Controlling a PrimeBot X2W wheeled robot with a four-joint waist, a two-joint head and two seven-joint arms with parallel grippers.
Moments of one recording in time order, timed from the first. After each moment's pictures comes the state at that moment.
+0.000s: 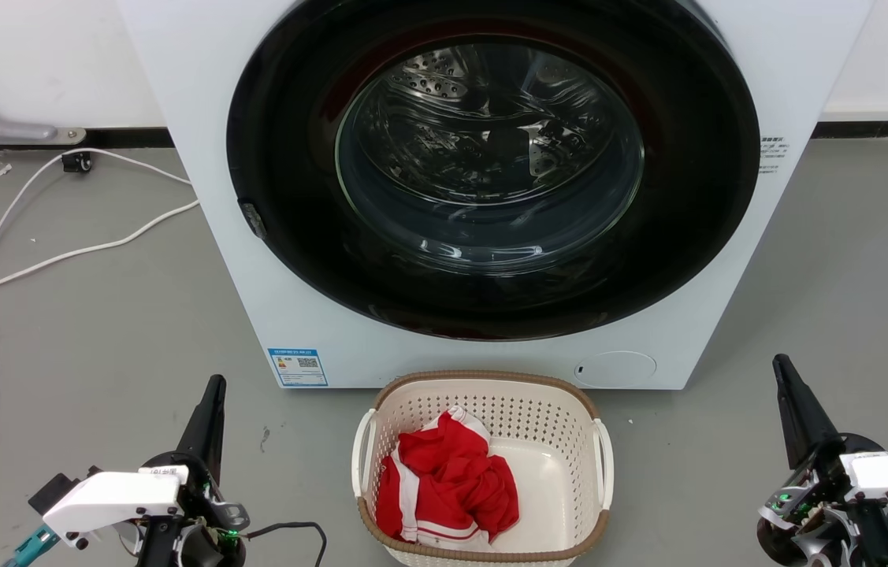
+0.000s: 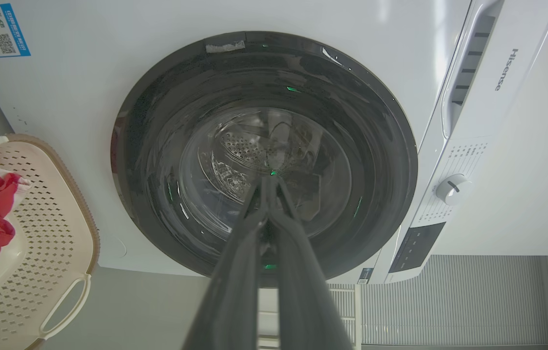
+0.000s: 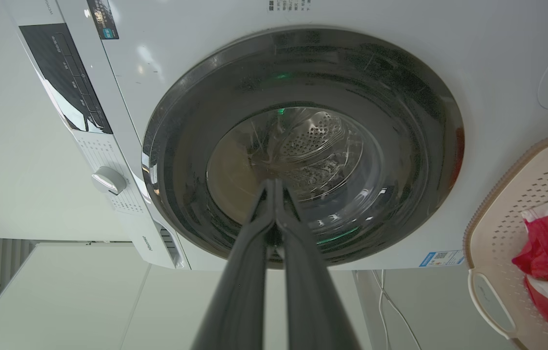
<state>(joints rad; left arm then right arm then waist) -0.11 0.05 0.11 0.25 -1.61 -0.13 0.11 -0.10 -0.05 -0.11 0.25 1.61 0.13 0.11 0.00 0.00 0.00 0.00</state>
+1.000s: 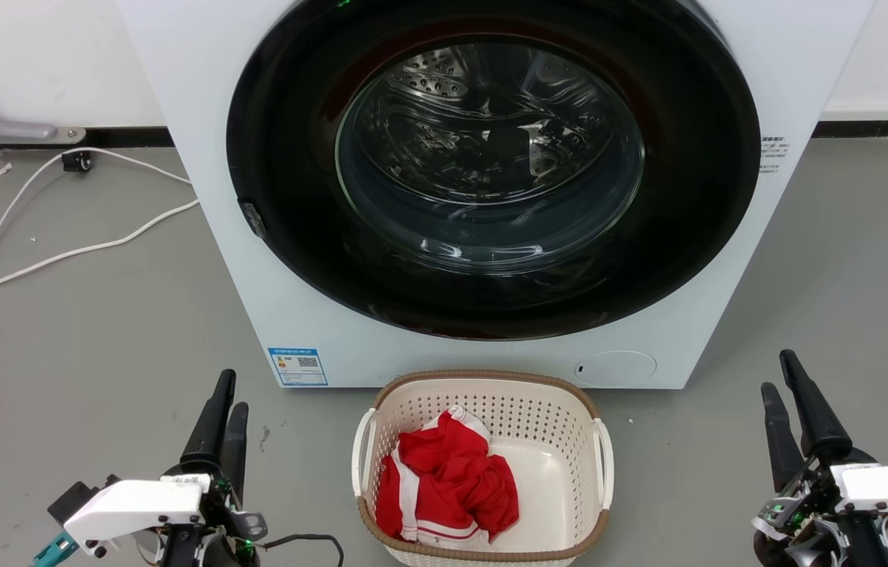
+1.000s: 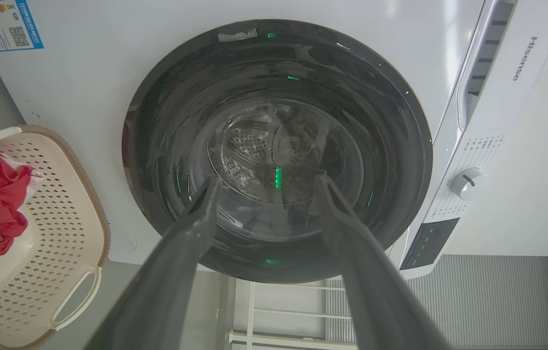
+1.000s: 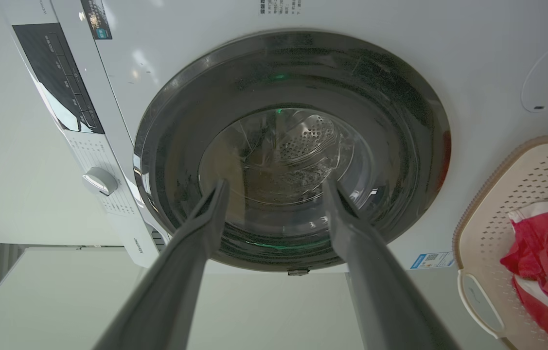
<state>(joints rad) -0.09 0.05 0.06 0.25 -1.60 -0.13 0.07 -0.07 -0.05 -0.09 0.23 1.60 0.13 0.07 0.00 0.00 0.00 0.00</state>
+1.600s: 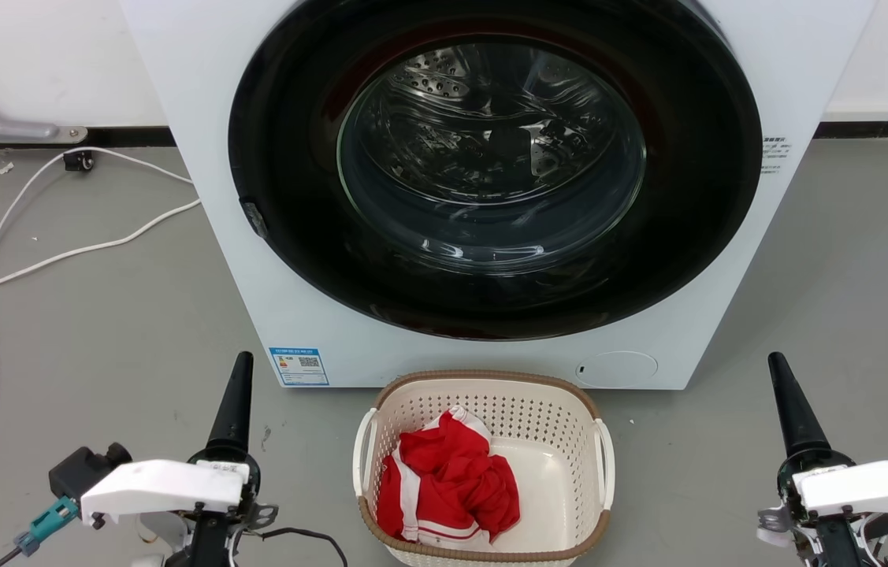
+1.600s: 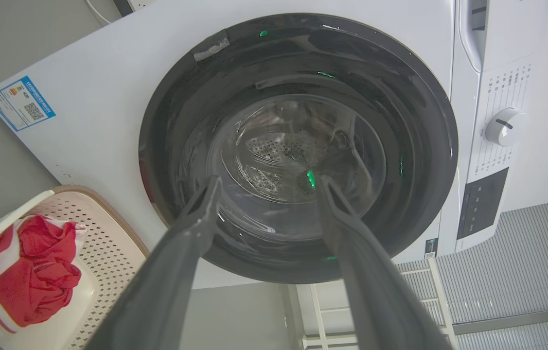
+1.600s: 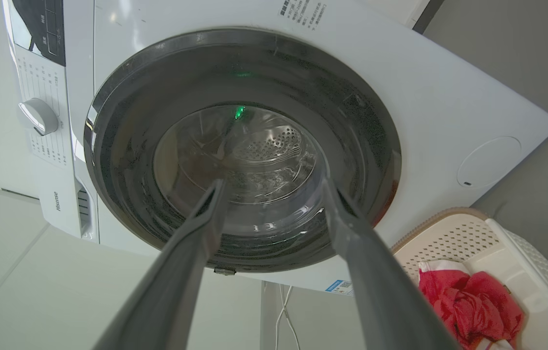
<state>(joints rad) -0.10 0.05 0.02 0.21 -1.31 -0.13 -0.01 -0.06 -0.06 -0.06 0.21 1.25 0.13 -0.01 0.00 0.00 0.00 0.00</state>
